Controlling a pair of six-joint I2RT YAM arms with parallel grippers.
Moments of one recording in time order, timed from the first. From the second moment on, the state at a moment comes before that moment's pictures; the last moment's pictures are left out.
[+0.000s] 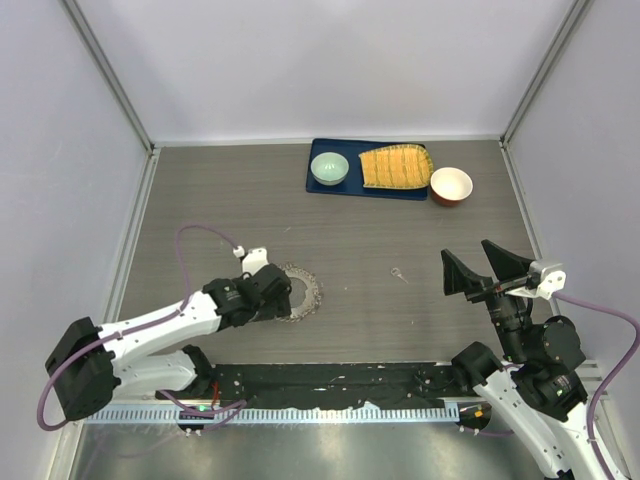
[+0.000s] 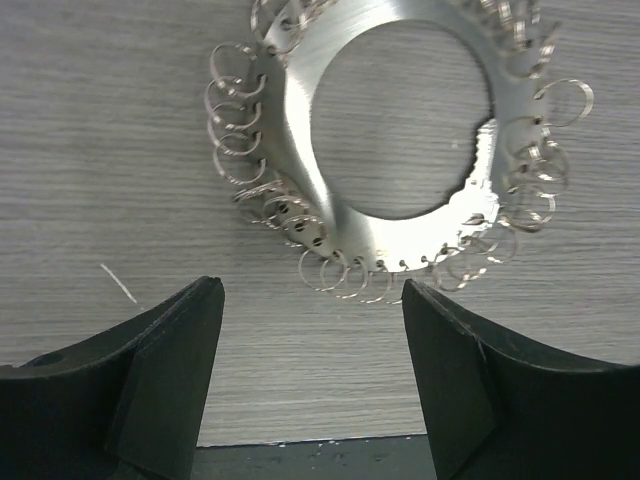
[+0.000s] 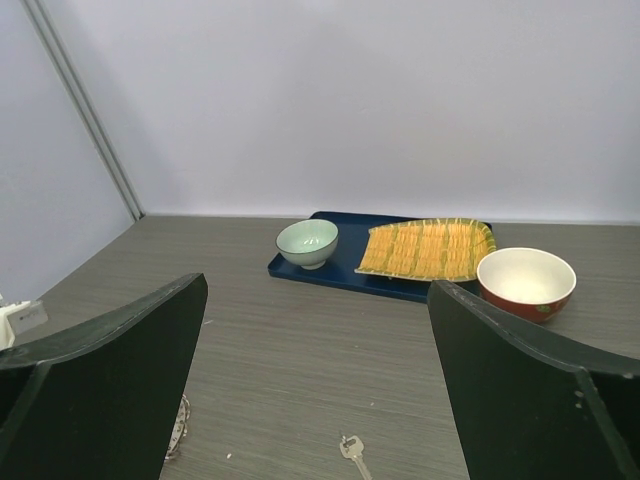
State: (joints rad) left arm -0.92 1.11 0.66 -0.64 -0.40 -0.95; right arm 0.59 0.01 0.56 -0.24 0.29 0.11
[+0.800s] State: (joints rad) left arm -0.89 1.37 0.69 -0.20 -0.09 -0.99; right arm 0.59 0.01 0.56 -0.23 0.29 0.11
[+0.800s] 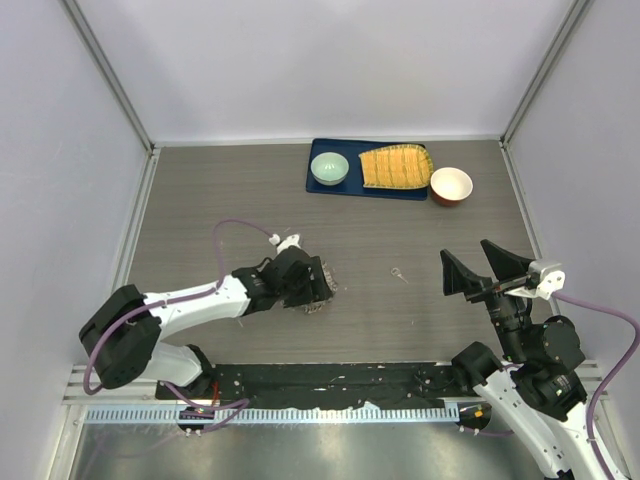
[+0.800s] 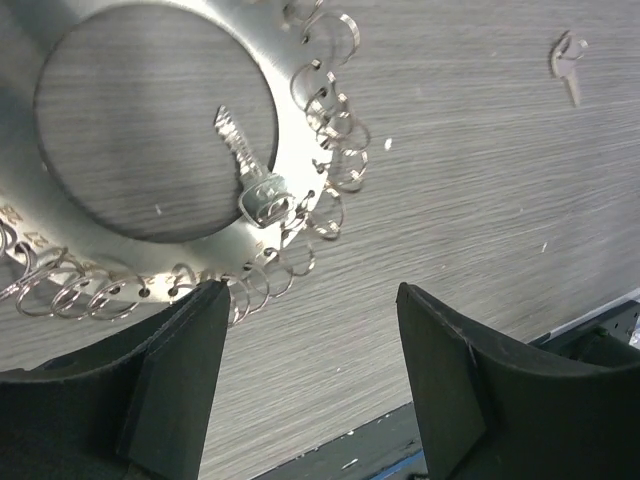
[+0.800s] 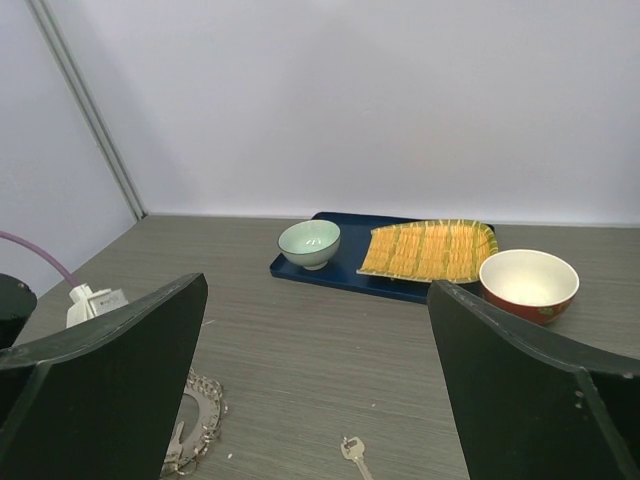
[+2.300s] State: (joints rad) left arm -0.73 1.29 0.57 -0.25 -0.01 -0.81; right arm 0.59 0.01 0.56 -0.23 0.25 0.10
